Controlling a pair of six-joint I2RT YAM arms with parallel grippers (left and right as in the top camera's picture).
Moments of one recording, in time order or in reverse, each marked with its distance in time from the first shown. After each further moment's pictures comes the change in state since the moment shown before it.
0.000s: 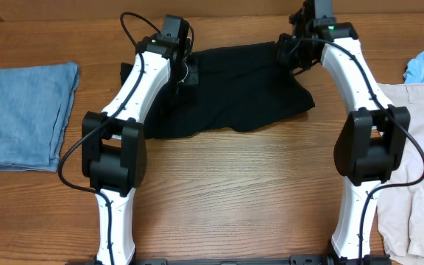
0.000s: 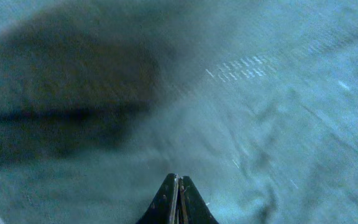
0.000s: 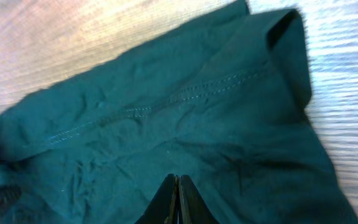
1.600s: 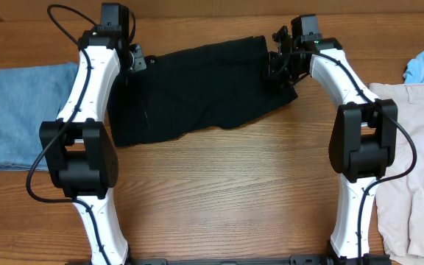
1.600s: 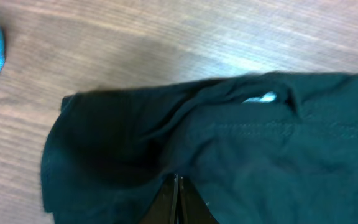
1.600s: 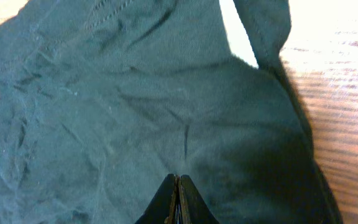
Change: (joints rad) left arm 0.234 -0.075 -0.002 -0.026 -0.230 -0.024; right arm 0.021 0.040 -0.132 0.113 -0.113 -0.131
